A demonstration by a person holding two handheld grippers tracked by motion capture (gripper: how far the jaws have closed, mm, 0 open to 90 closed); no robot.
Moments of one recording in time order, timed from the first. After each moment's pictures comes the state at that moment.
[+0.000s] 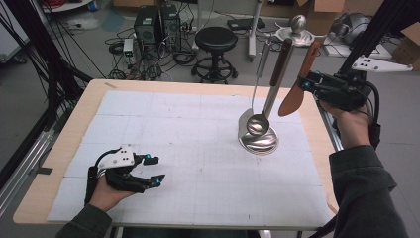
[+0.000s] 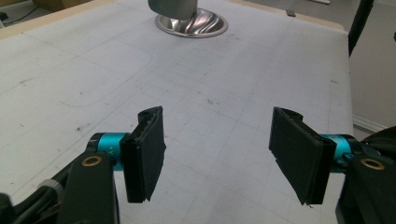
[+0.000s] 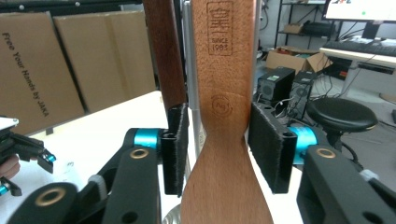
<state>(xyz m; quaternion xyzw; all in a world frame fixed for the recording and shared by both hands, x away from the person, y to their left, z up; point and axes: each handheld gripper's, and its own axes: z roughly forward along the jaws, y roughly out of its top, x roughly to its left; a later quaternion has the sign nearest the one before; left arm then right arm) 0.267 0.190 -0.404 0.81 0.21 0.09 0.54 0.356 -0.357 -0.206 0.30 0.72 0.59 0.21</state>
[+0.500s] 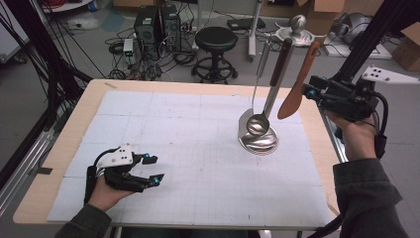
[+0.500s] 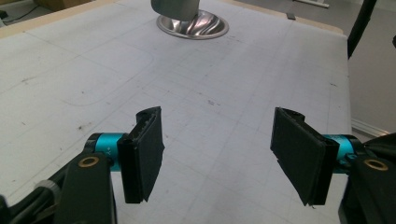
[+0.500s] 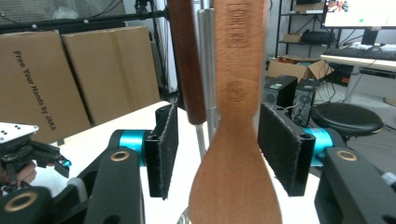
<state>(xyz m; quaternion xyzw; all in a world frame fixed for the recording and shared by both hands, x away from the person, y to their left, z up) 0.268 0.194 -0.403 0.80 0.22 0.09 0.54 0.333 -0.362 -0.212 0.30 0.70 0.62 0.20</state>
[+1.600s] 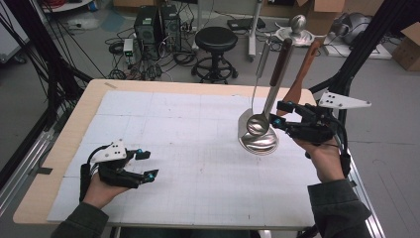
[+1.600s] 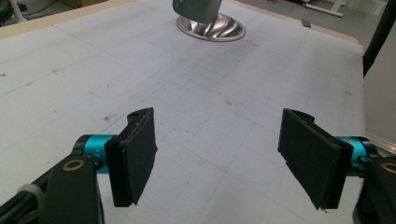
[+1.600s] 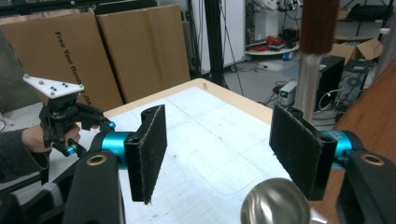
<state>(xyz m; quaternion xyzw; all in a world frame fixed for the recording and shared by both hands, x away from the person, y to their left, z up) 0.275 0.208 -0.401 0.80 0.25 0.09 0.54 0.316 -0.304 -0.265 0.27 0.73 0.61 0.14</state>
